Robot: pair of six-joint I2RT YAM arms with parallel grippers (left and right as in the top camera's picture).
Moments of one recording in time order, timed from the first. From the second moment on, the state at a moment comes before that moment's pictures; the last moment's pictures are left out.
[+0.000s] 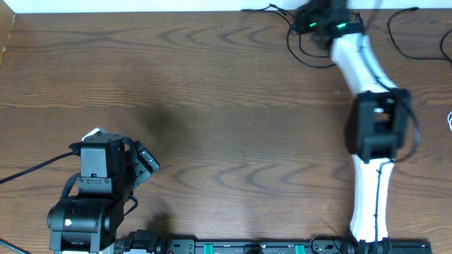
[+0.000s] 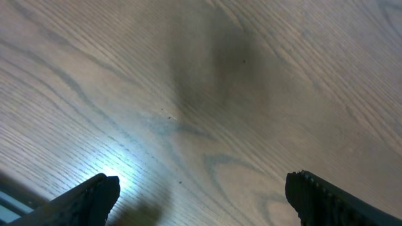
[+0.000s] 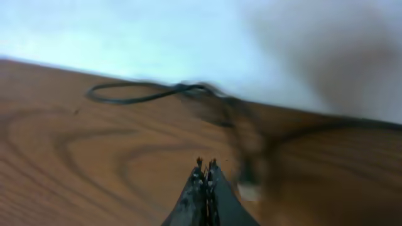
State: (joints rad) left arm -0.06 0.80 1.05 -1.26 -0.17 -0.67; right arm 0.13 2.44 2.08 -0.25 -0.26 0.01
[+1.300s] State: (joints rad) left arm -0.06 0.80 1.05 -1.26 -0.17 -0.67; right arm 0.07 2.59 2.08 -0.26 0.08 0.00
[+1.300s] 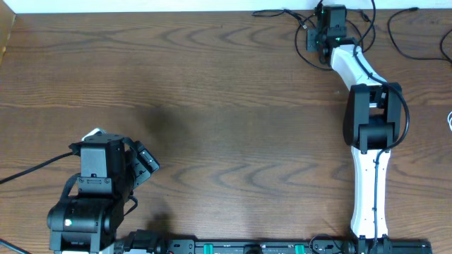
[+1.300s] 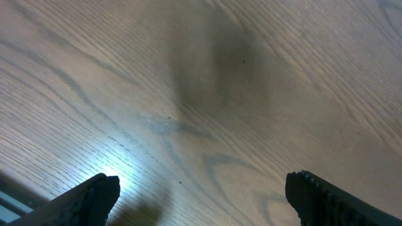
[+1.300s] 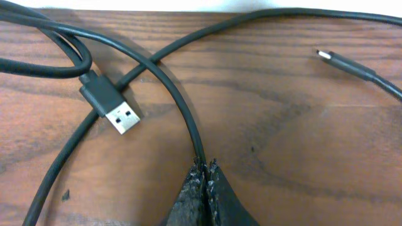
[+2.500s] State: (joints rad) left arm -0.06 0.80 1.05 -1.26 -0.17 -0.67; right arm -0.01 1.53 1.91 -0.72 -0.04 -0.01
